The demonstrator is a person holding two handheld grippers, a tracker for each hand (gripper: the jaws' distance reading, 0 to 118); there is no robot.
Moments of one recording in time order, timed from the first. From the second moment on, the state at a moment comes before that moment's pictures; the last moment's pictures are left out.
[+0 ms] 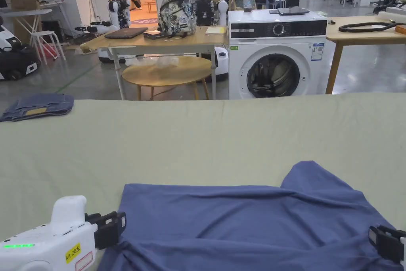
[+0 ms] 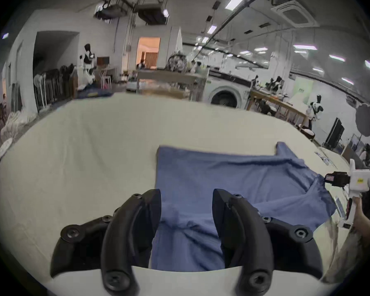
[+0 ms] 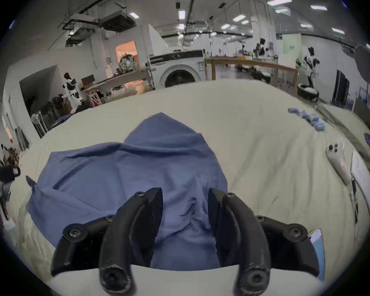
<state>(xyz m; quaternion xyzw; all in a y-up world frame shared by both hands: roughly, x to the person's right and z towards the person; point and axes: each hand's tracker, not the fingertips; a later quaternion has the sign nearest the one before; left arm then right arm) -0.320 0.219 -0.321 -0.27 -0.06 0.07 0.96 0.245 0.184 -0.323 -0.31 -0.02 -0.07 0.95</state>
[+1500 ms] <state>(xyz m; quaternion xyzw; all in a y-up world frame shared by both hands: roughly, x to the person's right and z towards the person) -0.307 0.129 -0.284 -0.43 -0.02 0.02 0.90 0.269 0.132 -0.228 -0.38 -0.07 -0.18 0.90</state>
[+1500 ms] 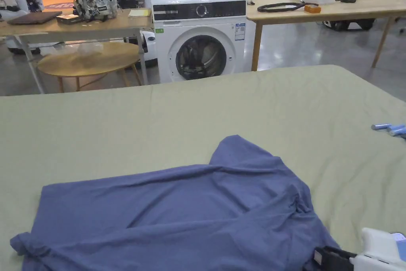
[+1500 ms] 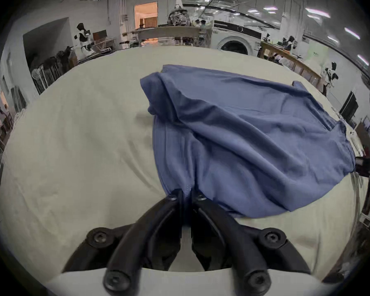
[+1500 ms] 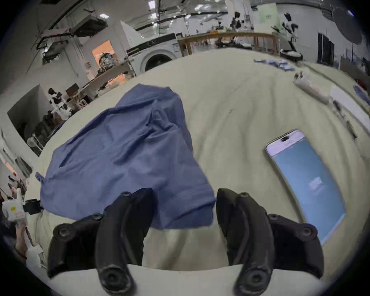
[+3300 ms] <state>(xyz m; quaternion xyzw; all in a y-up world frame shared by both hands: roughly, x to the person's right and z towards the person) -0.264 0.269 -0.131 -0.19 -0.08 -0.02 0.98 0.170 0.238 -0.143 -0.19 0.02 -0.01 0.98</state>
